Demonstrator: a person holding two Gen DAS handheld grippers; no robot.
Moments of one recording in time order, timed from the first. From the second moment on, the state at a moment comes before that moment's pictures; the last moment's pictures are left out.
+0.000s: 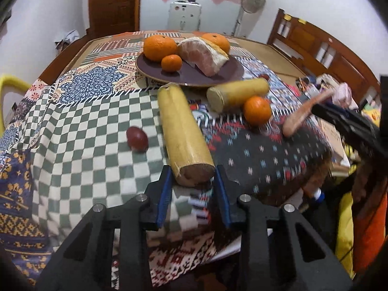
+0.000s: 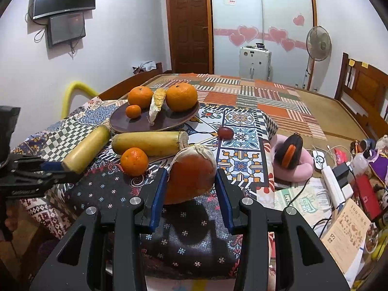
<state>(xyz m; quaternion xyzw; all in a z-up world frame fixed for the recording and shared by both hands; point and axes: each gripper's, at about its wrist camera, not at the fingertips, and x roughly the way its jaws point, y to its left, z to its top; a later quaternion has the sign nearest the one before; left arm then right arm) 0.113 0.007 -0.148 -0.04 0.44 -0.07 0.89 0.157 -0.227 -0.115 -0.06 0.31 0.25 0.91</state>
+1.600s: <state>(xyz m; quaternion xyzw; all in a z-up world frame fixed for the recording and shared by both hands) 0.169 0.012 -0.095 0.01 0.40 -0.10 0.91 0.208 -0.206 -0.134 -0.03 0.38 0.24 0.89</state>
